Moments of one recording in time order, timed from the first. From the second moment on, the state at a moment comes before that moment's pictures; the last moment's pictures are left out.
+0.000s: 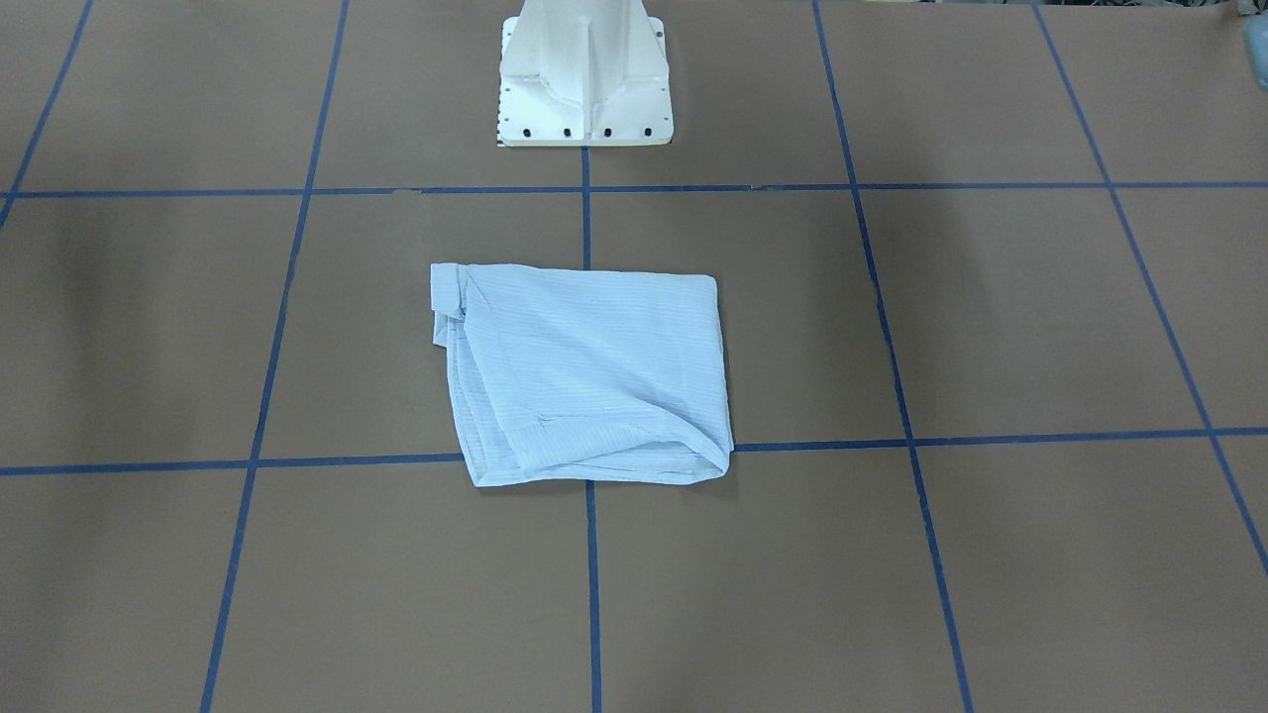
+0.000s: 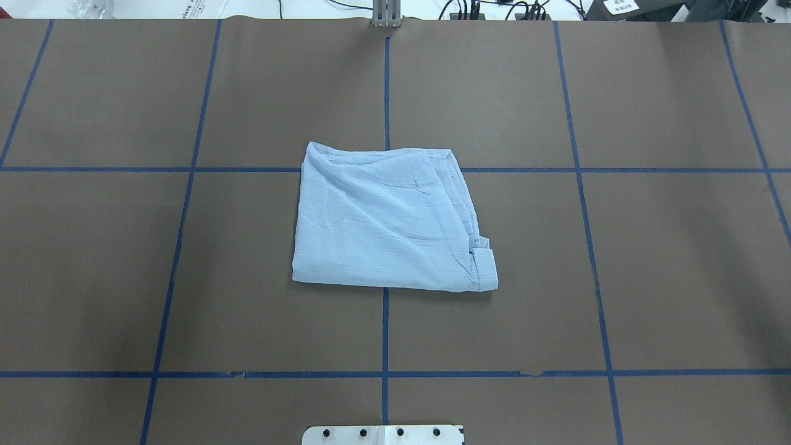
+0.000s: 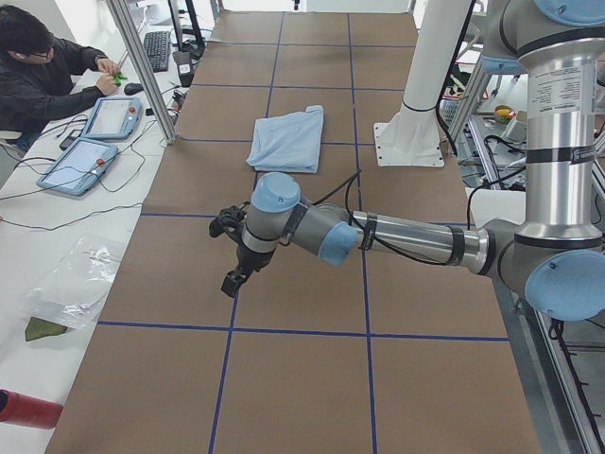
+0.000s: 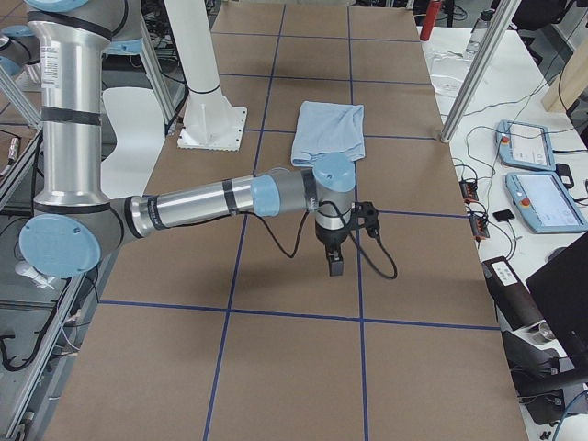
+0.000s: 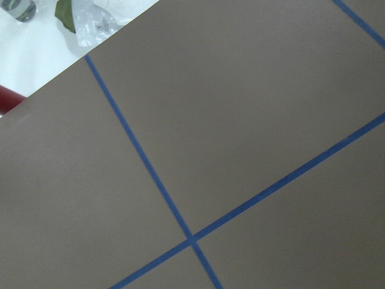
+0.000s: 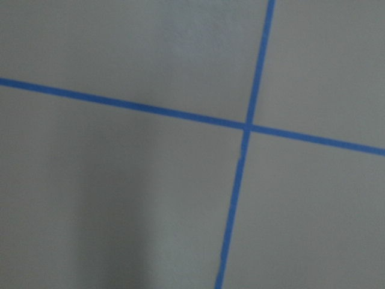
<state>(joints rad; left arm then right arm) -1.53 -1.45 -1.79 -1.90 -2.19 0.19 1.49 -1.68 1.88 -1.63 2.26 -0.01</state>
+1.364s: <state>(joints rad) -1.61 -1.32 -1.80 -1.76 -2.40 0.11 1.54 -1.79 1.88 -1.63 2.30 -0.05</state>
